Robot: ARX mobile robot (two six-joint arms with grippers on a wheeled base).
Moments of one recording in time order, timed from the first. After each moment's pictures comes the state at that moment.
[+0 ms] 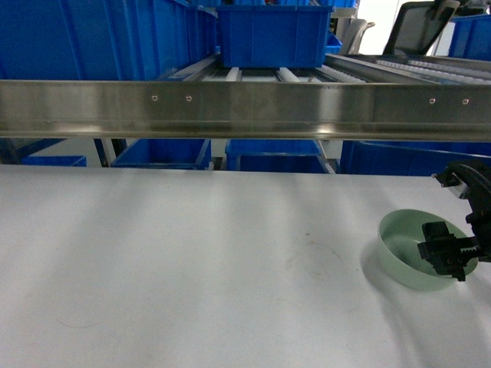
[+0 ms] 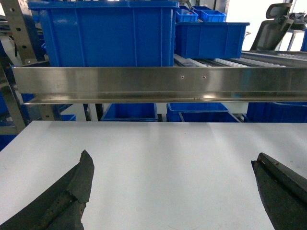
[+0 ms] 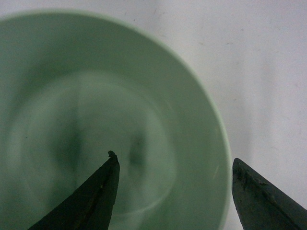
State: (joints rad) left arm 0.00 0.01 0.01 0.00 0.00 0.00; right arm -0.01 2.12 1.09 0.07 -0.01 -0.12
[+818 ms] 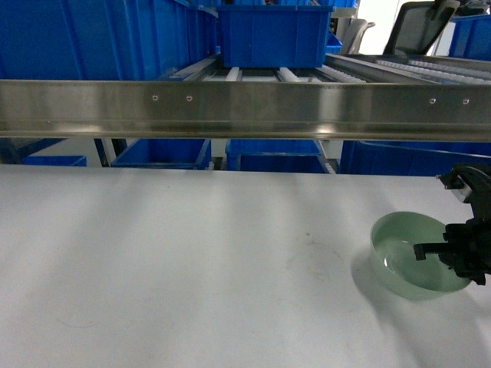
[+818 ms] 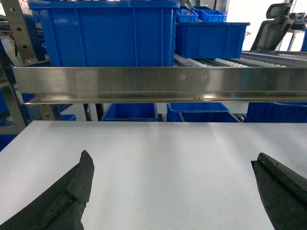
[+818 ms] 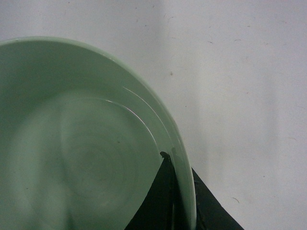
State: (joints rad) left arm 0.00 0.01 0.01 0.00 0.00 0.00; right arm -0.01 2.09 1.00 0.18 -0.03 -0.04
